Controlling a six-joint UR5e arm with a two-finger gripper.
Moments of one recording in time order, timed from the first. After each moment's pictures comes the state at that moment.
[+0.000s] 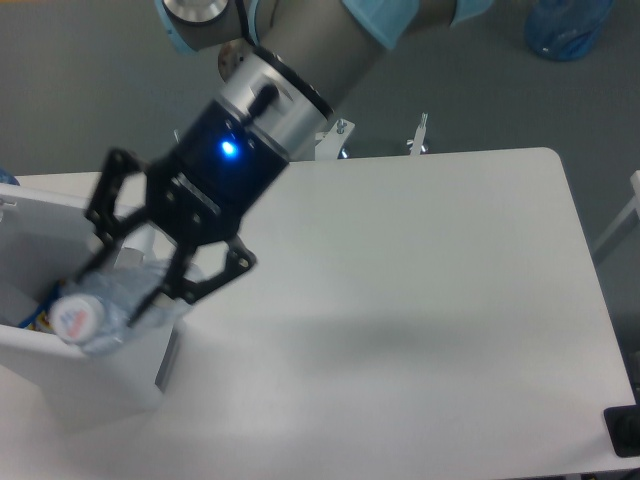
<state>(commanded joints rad) 2.36 -1.88 -1.20 -0.96 0.41 0.40</state>
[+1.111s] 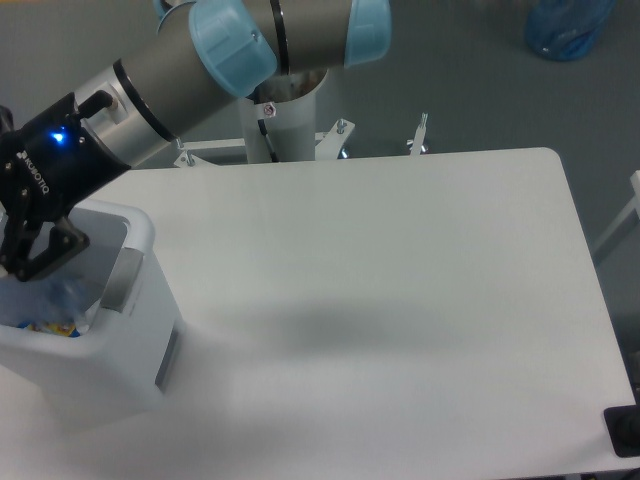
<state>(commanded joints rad) 2.23 -1.82 -1.41 -0.88 0.42 0.53</state>
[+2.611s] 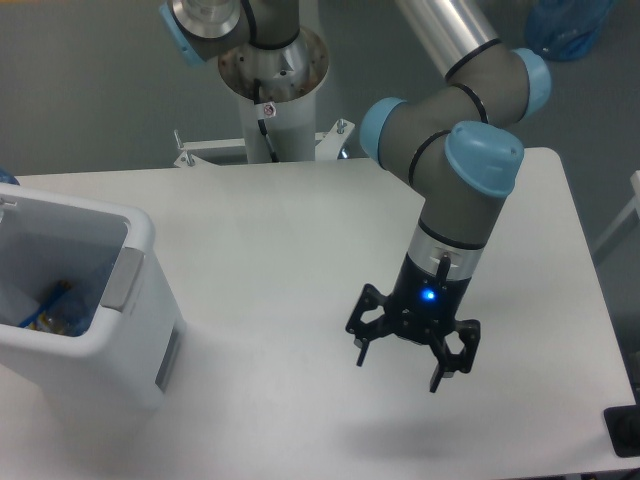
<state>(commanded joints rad) 2.58 -2.04 -1.43 -0.89 1.14 0.85</state>
